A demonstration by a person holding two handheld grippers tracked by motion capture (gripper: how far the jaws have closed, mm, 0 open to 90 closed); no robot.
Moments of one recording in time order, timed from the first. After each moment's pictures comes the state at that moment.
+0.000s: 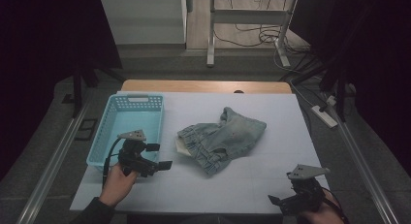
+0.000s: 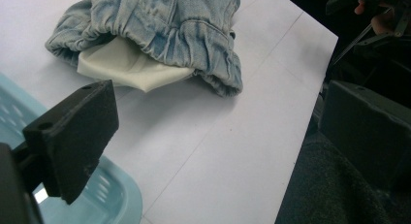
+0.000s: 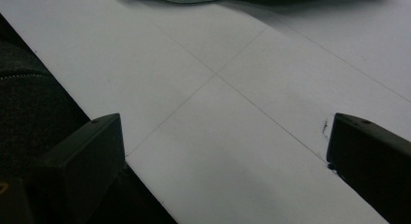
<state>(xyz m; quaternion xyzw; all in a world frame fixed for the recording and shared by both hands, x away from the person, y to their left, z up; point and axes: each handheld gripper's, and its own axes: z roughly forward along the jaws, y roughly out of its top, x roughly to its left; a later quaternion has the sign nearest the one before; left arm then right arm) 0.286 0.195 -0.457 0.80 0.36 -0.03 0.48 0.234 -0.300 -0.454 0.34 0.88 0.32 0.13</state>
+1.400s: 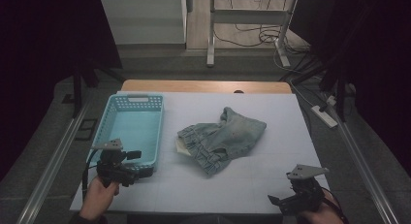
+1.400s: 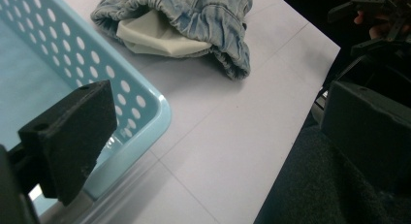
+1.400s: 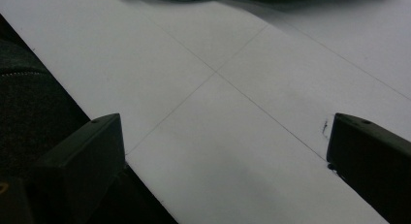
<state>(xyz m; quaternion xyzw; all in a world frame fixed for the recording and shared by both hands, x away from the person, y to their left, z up) 0.251 0.240 -0.464 0.77 0.40 -0.02 0.49 0.235 -0.299 -0.455 0.34 0.88 0.31 0.13</state>
